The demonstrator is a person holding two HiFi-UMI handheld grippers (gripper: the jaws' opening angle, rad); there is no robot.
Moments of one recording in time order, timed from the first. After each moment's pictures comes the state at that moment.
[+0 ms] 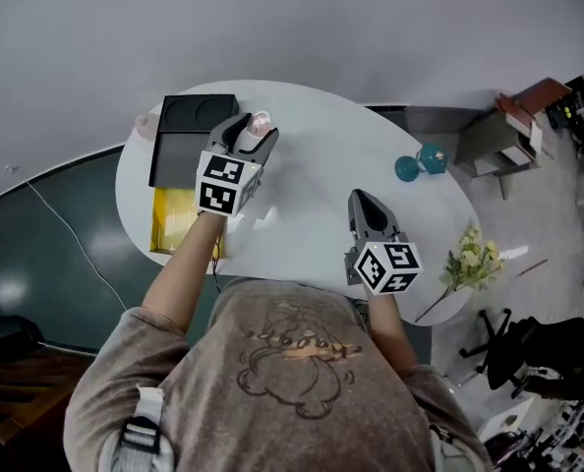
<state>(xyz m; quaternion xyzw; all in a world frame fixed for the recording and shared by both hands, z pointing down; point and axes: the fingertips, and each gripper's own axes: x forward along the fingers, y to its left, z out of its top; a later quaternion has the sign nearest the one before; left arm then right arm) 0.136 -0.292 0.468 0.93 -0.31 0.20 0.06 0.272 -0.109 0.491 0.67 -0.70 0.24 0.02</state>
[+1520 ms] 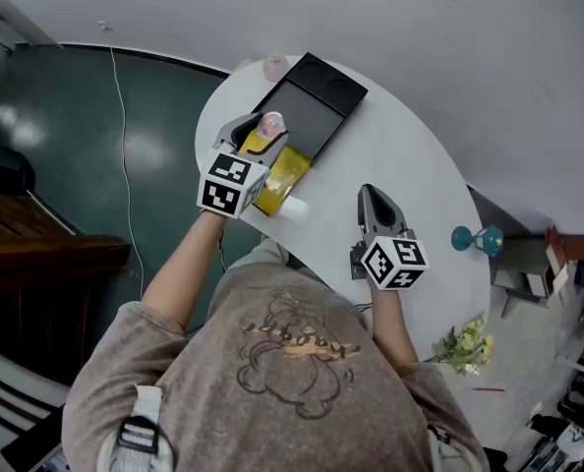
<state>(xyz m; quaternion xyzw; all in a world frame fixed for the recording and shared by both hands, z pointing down) -0.107 -0.231 0.453 0.83 -0.52 0.19 0.10 0.099 -0.162 0.485 0.47 -0.85 0.24 0.05</state>
